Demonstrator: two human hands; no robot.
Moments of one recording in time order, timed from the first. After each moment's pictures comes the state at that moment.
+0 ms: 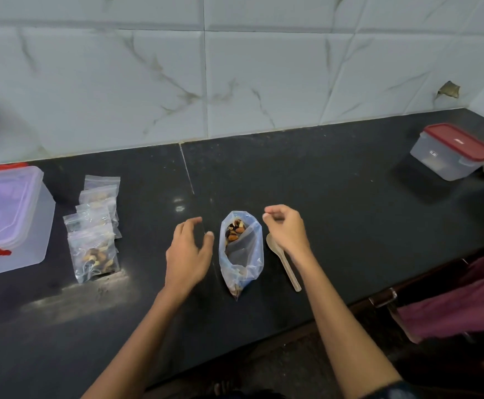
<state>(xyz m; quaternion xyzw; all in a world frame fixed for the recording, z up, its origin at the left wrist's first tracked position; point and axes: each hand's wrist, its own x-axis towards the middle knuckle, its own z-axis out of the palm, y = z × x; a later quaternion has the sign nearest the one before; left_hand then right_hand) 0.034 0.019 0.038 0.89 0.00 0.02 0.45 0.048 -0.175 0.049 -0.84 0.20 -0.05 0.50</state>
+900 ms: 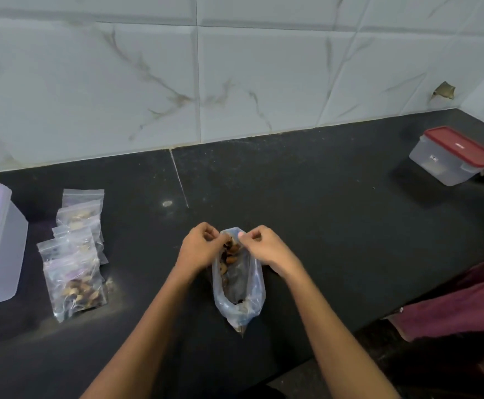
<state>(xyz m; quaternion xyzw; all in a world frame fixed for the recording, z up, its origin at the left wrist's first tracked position) 0.114 0.000 0.029 0.84 0.01 -0.14 0.52 0.085 -0.145 0.046 -0.84 0.22 0.14 0.47</state>
